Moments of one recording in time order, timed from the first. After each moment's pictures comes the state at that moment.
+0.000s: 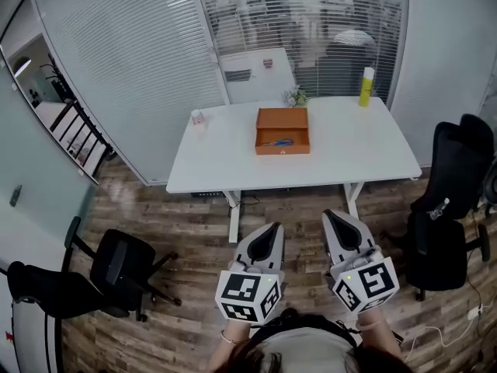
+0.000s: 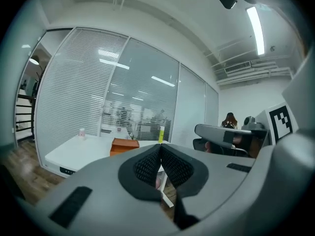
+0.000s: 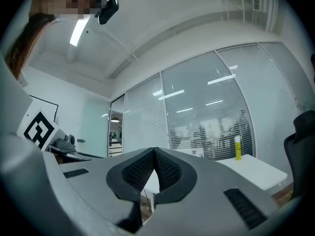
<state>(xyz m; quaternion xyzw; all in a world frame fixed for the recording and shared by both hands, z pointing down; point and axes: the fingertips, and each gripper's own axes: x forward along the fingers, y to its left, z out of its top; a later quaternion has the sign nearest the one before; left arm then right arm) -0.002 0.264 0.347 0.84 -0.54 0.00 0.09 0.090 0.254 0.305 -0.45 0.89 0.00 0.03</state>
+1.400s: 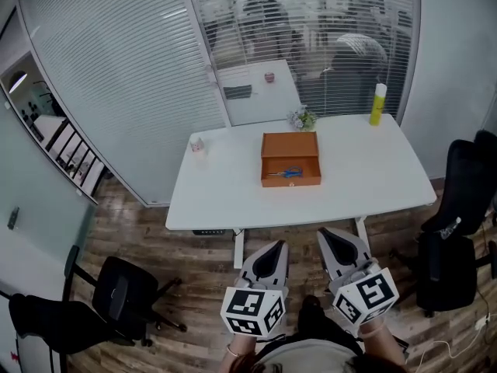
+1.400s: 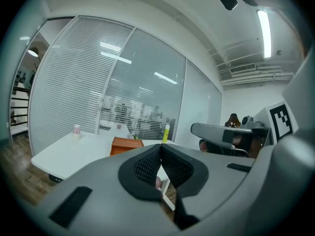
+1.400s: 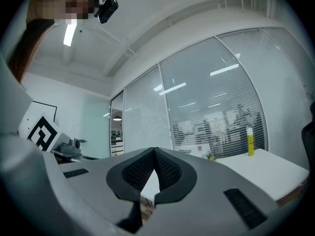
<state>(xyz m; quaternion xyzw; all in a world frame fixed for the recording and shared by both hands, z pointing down) -0.029 0.141 0.366 0.84 -0.53 0.00 0.12 0.045 0.132 0.320 -0.42 0.91 -0.03 0.02</state>
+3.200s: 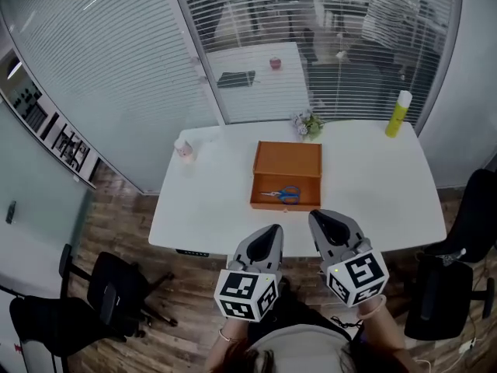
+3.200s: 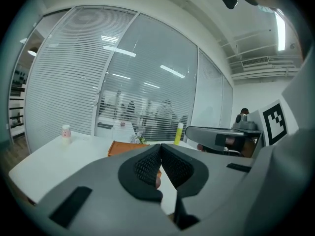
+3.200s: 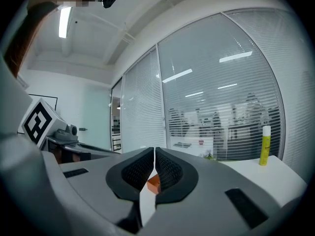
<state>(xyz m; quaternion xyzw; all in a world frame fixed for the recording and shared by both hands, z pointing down) -0.011 -0.061 0.382 0.82 -0.55 0.02 0.13 0.058 -0.087 0.352 -0.38 0.92 -0.03 -0.05</state>
